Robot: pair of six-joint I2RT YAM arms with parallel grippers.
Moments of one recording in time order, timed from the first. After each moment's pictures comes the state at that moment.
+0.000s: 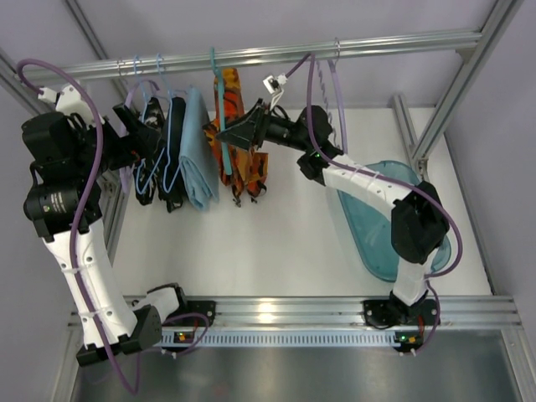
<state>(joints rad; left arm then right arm) 0.27 1.11 1.85 -1.07 0.37 -0.26 0.74 1.84 1.51 0.69 -0.65 0.86</state>
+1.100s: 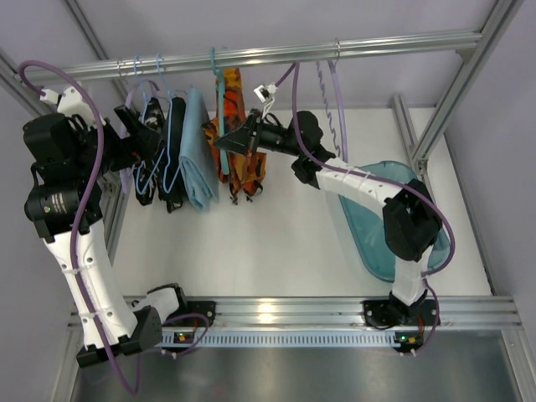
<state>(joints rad) 0.27 1.11 1.83 -1.07 0.38 -0.26 0.77 1.88 1.52 0.68 -0.65 0.82</state>
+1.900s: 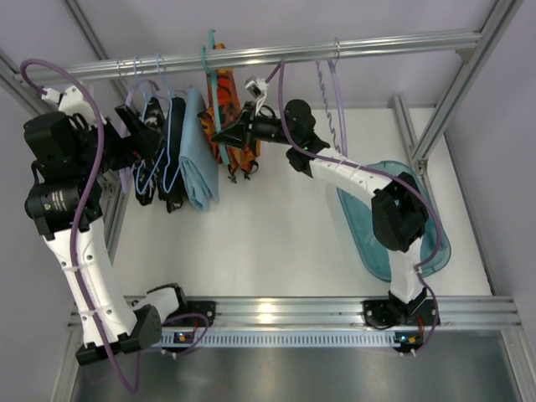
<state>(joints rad) 0.27 1.12 1.83 -1.07 0.39 -0.26 0.72 2.00 1.69 0.60 -0.76 0.59</state>
